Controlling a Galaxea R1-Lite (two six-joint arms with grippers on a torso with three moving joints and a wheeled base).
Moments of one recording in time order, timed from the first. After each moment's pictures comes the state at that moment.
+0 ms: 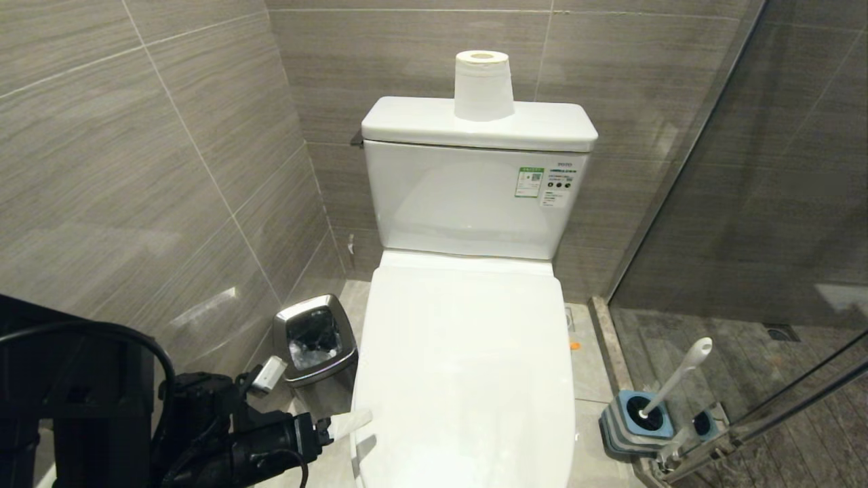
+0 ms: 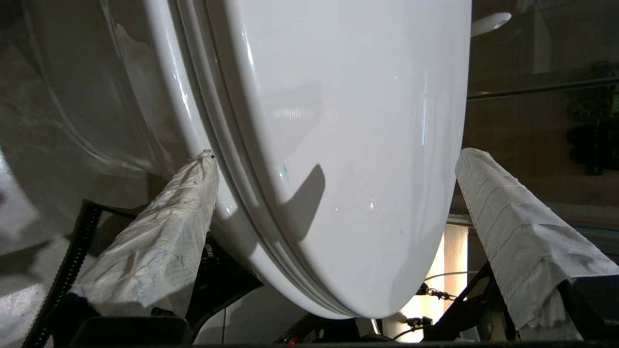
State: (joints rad) left arm -0.26 2.17 -0.15 -1.52 -0.60 -0.58; right arm 0.00 0.00 -0.06 0.16 -0.01 -0.02
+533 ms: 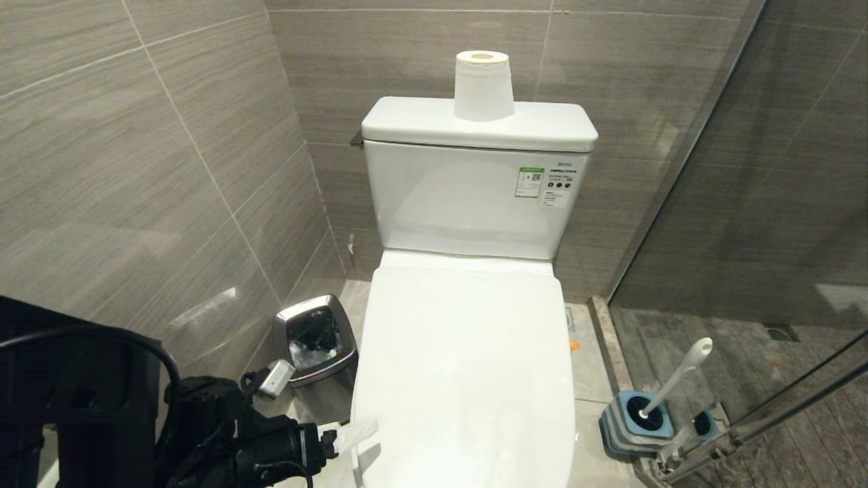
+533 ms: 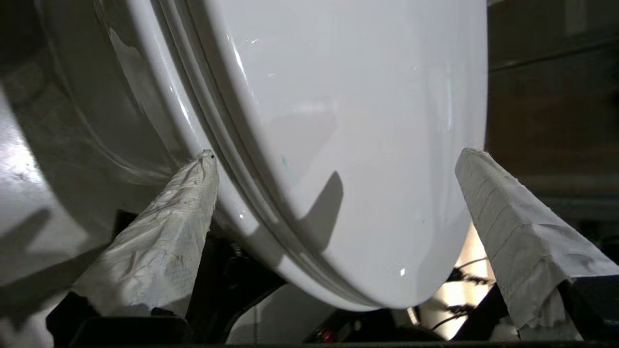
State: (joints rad) left arm -0.29 2.17 -0.13 -1.52 -0.58 -0.43; right arm 0.00 0.00 -0.06 0.16 -0.01 -0.02
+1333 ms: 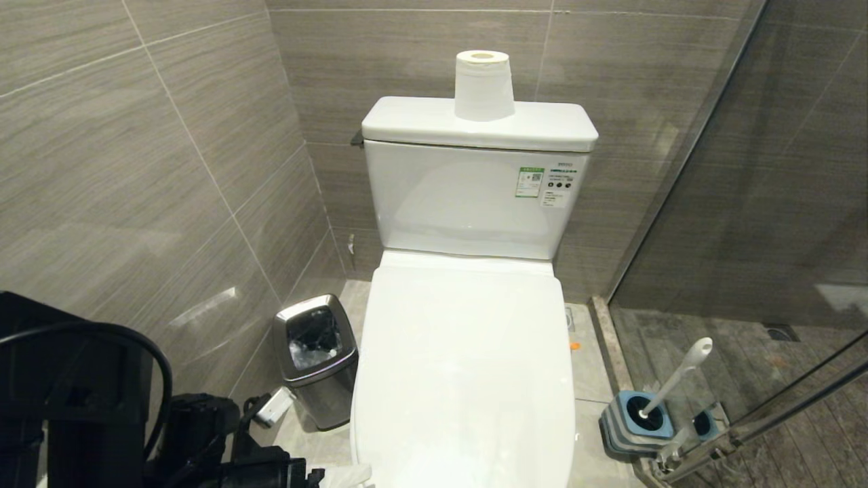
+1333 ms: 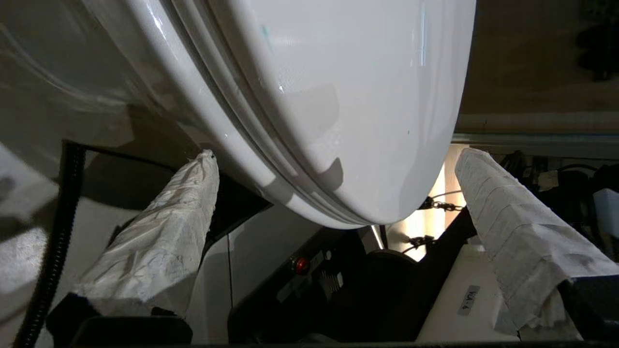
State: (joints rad) left arm -0.25 2.18 -0.09 -1.39 -0.76 -0.39; right arm 0.00 0.00 -0.06 0.16 -0.01 -0.02
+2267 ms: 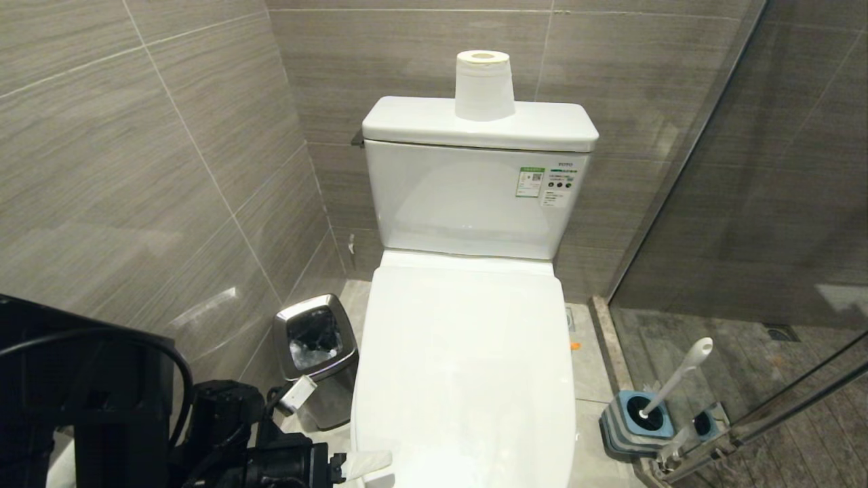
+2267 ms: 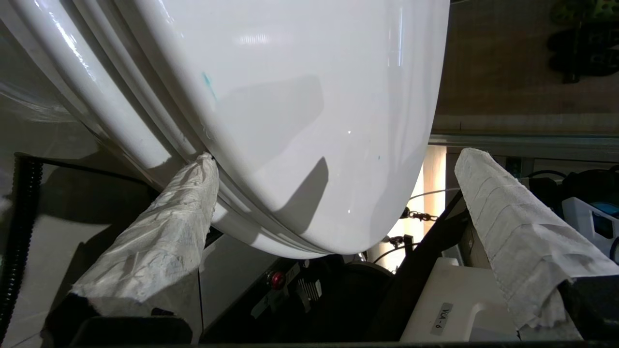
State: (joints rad) left arm -0.33 2.18 -0.18 -1.38 -0.76 -0.50; right arm 0.00 0.00 -0.06 0.16 -0.01 -0.02
